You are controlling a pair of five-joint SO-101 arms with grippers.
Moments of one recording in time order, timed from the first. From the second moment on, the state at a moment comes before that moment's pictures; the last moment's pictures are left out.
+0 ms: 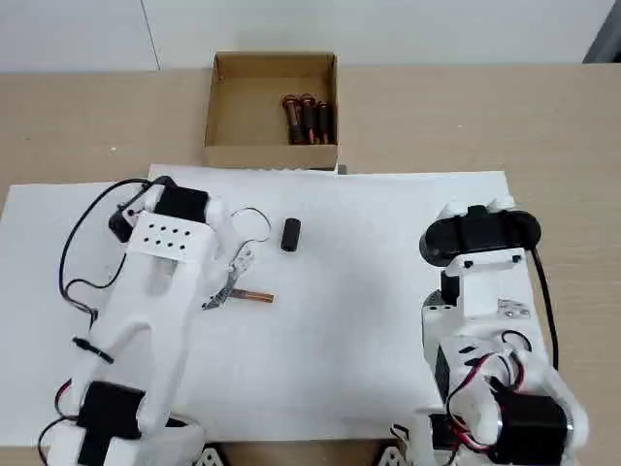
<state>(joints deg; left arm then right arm) 9.8 -7.9 18.9 95.5 67.4 -0.4 -73.5 36.3 92.7 6.9</state>
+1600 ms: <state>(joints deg) 5.6 8.5 18.7 85.8 66.2 -0.5 -73.3 36.3 89.5 6.9</state>
